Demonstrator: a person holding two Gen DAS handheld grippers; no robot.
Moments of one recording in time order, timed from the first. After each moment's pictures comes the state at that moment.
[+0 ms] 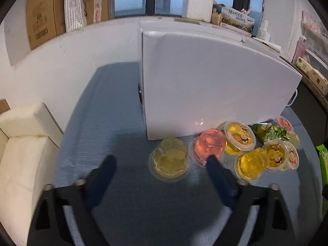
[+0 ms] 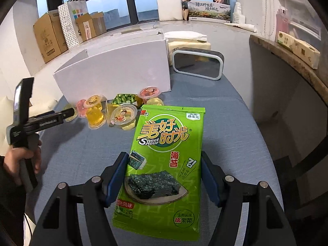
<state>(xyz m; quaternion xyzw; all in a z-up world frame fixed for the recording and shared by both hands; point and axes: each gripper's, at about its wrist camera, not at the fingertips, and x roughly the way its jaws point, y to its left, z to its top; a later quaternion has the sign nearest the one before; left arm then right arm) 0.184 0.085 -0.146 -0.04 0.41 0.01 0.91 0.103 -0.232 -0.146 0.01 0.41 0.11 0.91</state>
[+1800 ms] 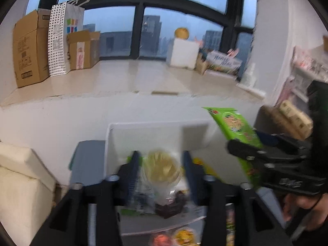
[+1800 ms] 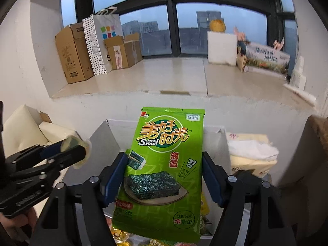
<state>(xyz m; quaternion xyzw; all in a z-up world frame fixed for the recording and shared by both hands) 0.279 0.067 -0.003 -0.05 0.33 -0.01 0.94 0.325 -0.125 -0.024 -0.03 0.34 0.24 0.91</state>
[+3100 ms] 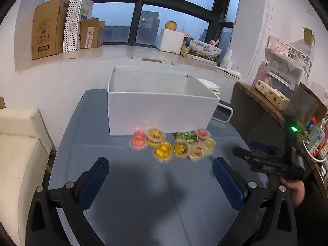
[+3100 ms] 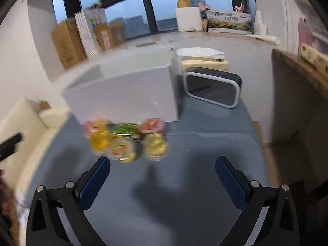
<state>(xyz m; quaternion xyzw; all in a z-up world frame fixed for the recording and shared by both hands) 0.050 0.025 -0.045 -0.09 0.33 -0.05 0.94 0.168 -0.253 -0.123 0.00 0.38 0.20 0.91</state>
